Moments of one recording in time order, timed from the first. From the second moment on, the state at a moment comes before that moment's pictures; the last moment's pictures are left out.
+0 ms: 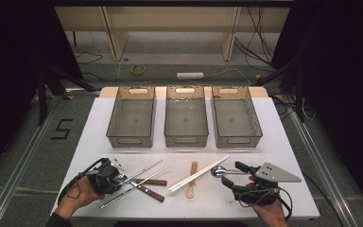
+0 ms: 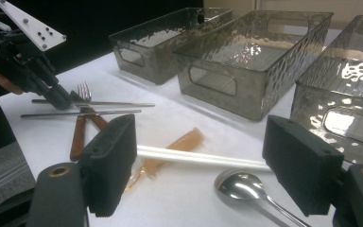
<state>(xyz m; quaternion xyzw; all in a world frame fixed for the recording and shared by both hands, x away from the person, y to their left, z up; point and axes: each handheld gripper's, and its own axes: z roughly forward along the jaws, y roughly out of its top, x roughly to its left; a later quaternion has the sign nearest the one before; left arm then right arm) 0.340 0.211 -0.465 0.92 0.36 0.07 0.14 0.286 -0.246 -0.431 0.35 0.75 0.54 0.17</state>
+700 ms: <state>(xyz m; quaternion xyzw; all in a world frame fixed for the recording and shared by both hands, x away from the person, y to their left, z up) 0.337 0.213 -0.451 0.92 0.35 0.07 0.18 0.286 -0.246 -0.431 0.35 0.75 0.54 0.17</state>
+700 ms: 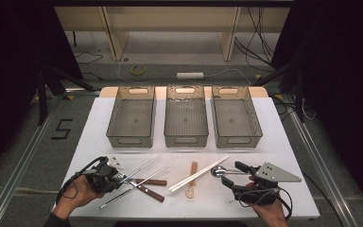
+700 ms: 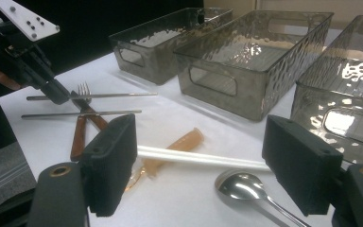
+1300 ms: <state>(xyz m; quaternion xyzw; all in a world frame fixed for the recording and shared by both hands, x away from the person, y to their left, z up) 0.339 0.215 -0.428 0.87 0.38 0.10 0.31 0.286 -0.246 -0.431 0.35 0.74 0.54 0.17</state>
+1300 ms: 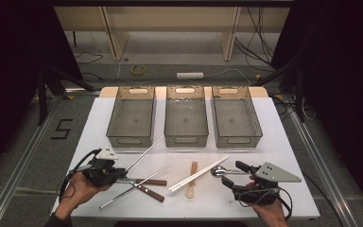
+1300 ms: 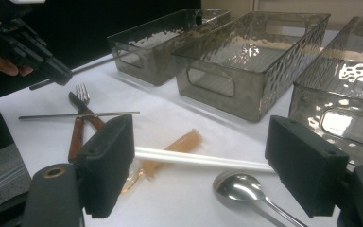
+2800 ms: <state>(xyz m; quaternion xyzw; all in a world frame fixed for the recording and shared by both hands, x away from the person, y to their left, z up) 0.424 0.217 -0.384 0.77 0.45 0.20 0.40 0.288 -0.246 -0.433 0.36 0.74 0.54 0.17</state>
